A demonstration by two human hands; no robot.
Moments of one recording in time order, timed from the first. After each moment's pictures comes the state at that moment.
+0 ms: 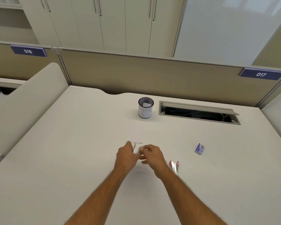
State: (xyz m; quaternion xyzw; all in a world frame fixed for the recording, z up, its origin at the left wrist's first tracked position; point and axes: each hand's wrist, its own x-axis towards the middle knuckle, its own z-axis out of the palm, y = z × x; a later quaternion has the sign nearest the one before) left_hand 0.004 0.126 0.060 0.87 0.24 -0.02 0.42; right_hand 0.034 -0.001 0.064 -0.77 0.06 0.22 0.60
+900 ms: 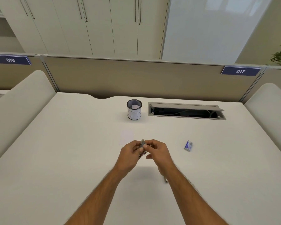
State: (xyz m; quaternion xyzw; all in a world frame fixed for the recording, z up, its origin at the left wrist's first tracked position) left_hand 0.003 0.089 0.088 0.77 0.09 -0.04 0.64; right_hand 0.035 -0.056 0.092 -0.72 0.02 0.15 0.68
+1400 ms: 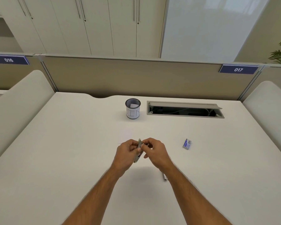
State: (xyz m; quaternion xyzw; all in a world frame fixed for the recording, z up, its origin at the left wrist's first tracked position) left_hand -0.001 0.092 0.092 0.77 0.12 -0.03 0.62; right_hand 0.031 -0.057 0.100 -0.81 -0.04 0.13 0.58
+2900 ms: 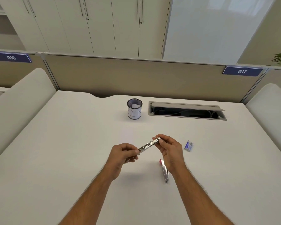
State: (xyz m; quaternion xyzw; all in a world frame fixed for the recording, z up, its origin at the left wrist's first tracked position) left_hand -0.003 0.117 0.084 0.63 0.15 -0.07 0.76; right_hand 0.054 -0.086 0.082 -0.47 0.10 0.07 0.87
